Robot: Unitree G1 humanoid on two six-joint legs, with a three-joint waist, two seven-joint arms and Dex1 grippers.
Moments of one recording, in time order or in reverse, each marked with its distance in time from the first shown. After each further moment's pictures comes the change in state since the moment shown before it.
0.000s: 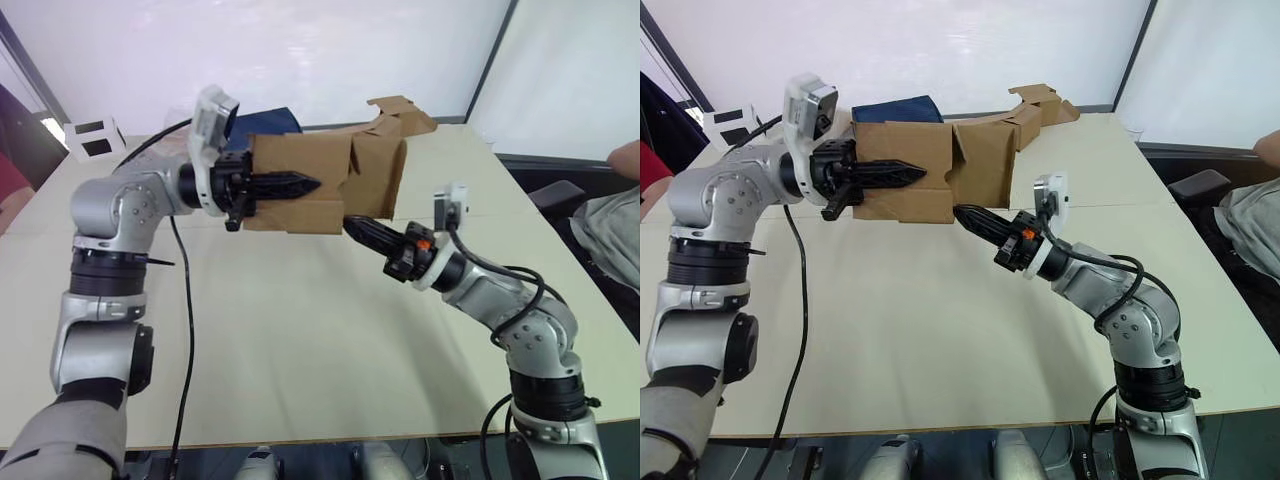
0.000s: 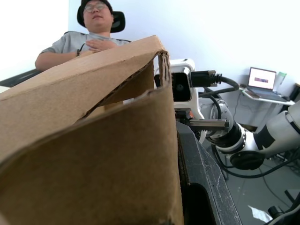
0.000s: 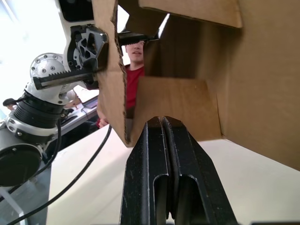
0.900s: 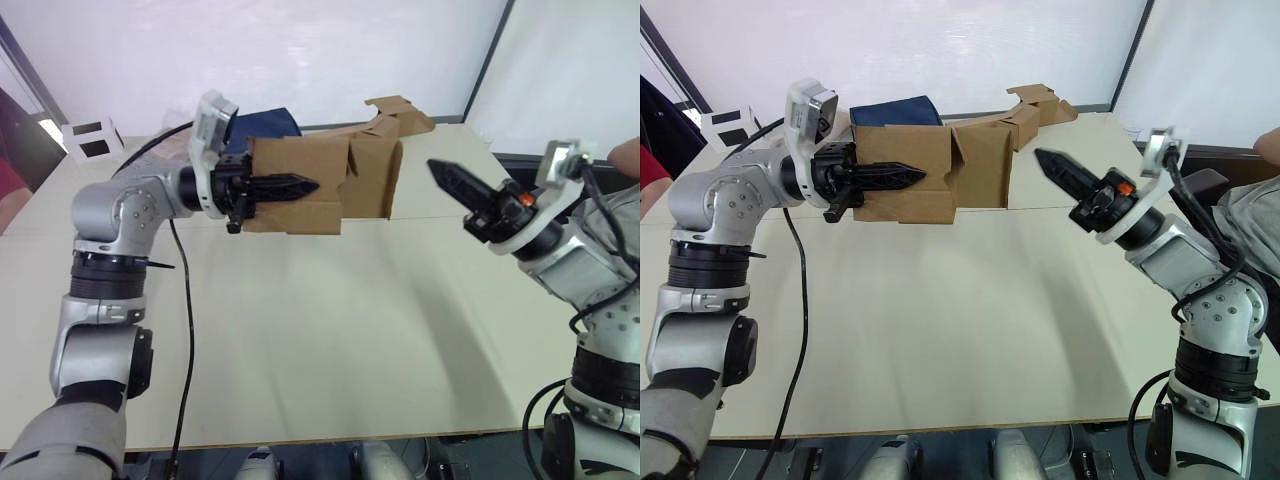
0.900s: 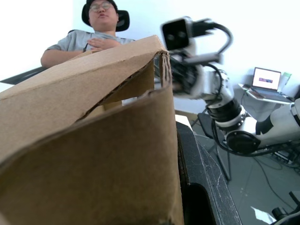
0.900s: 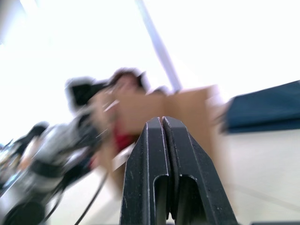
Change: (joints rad) left arm 0.011 -0.003 0.000 0.013 0.001 -0.023 0.010; right arm -0.054 -0.164 -0.296 0.182 0.173 -0.008 -0.079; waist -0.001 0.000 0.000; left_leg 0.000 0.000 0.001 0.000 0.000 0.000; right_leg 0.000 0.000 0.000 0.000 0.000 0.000
